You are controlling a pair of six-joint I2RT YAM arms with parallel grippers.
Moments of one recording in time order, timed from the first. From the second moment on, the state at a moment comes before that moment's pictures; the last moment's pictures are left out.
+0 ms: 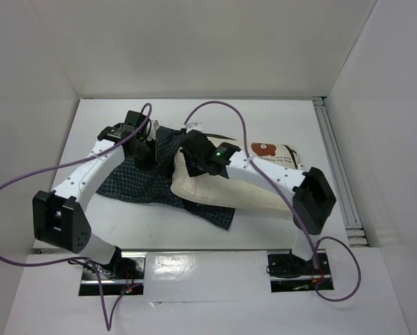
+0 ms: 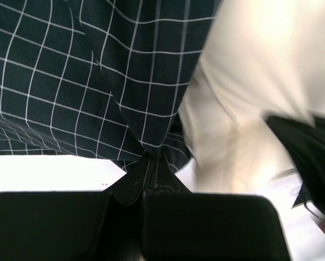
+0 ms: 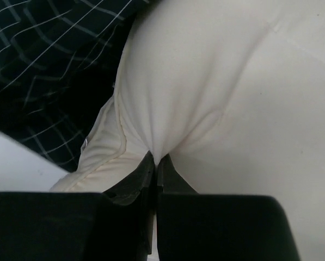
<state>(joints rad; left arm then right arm) -0.28 1.49 1.30 -0.93 0.19 -0.36 0.91 1.75 1.48 -0.56 0.23 0.45</state>
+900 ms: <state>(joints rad) -0.28 1.44 1.25 -0.94 0.16 -0.36 1.05 1.73 1.25 -0.34 0.19 0.54</state>
